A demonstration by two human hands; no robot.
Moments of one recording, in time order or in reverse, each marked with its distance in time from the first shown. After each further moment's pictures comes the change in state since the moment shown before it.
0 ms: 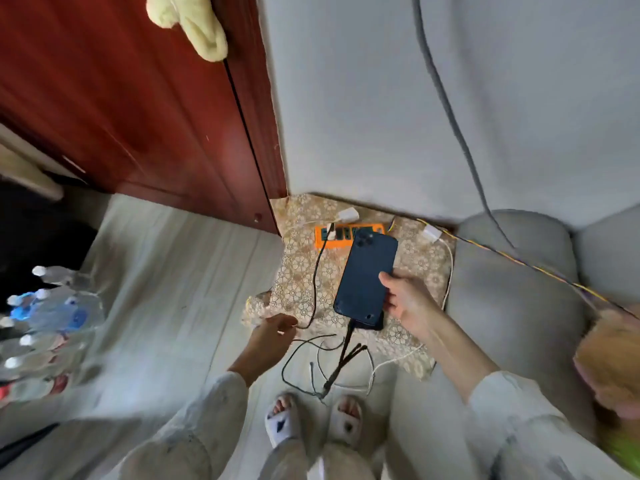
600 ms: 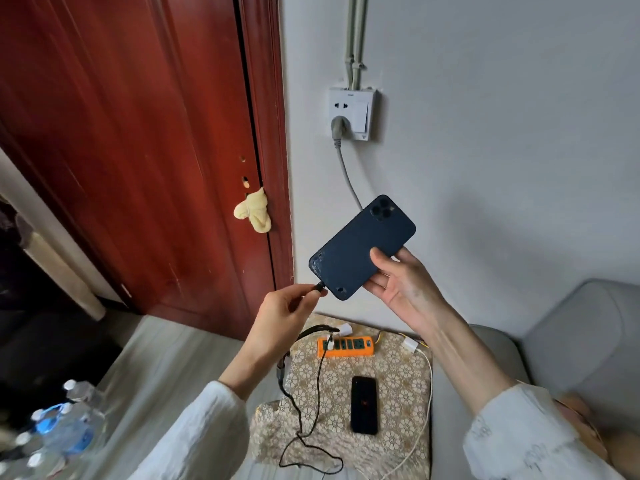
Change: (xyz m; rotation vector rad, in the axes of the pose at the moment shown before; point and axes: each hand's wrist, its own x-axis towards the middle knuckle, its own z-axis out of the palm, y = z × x) left_hand -0.192 0.200 -0.133 -0.343 0.293 0.710; right_hand -0.230 -0.171 0.032 0.271 -0.543 -0.577
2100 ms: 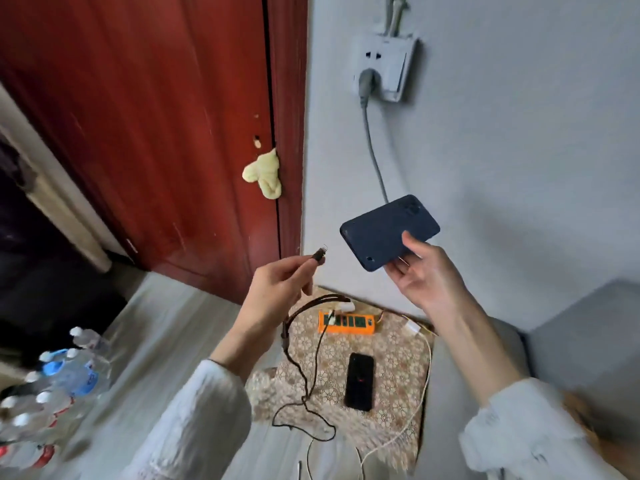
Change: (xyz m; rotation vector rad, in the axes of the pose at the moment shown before) left_hand 0.005 -0.020 0.000 -0.250 0.094 -0.192; right_hand 0.023 0.020 -0.023 0.212 0.278 0.192
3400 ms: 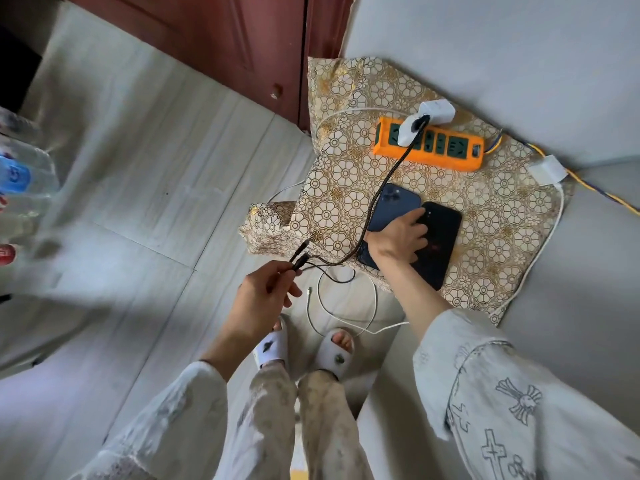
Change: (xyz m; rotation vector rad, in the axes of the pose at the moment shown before) left_hand 0.006 -0.427 -0.050 0.212 0.024 -0.657; right_hand 0.242 0.373 -0.229 -1.644 0.617 0.373
